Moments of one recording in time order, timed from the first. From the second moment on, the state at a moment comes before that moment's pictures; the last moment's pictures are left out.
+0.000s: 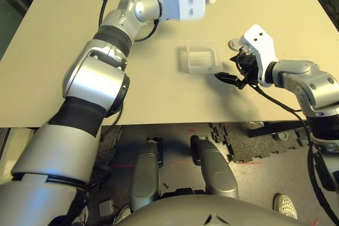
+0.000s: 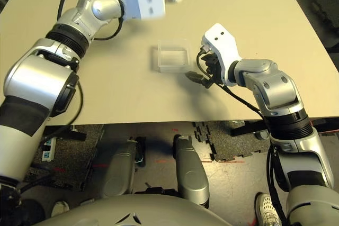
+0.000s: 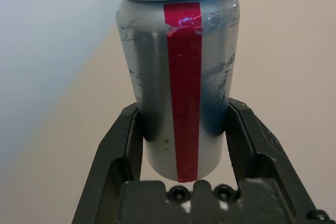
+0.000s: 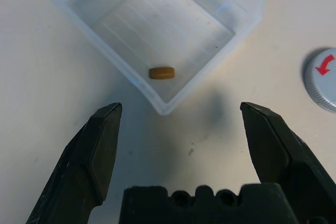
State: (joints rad) left arm -1.41 0.25 -0.03 1.32 0.20 -0.25 -0.50; right arm -0.56 -0.67 0.14 -0.16 0.30 0.93 0.72
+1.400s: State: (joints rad) left arm -0.92 0.20 0.12 1.08 -0.02 -0.21 -0.34; right arm -0.62 -0.57 -0.09 -0.19 0.54 0.98 0.68
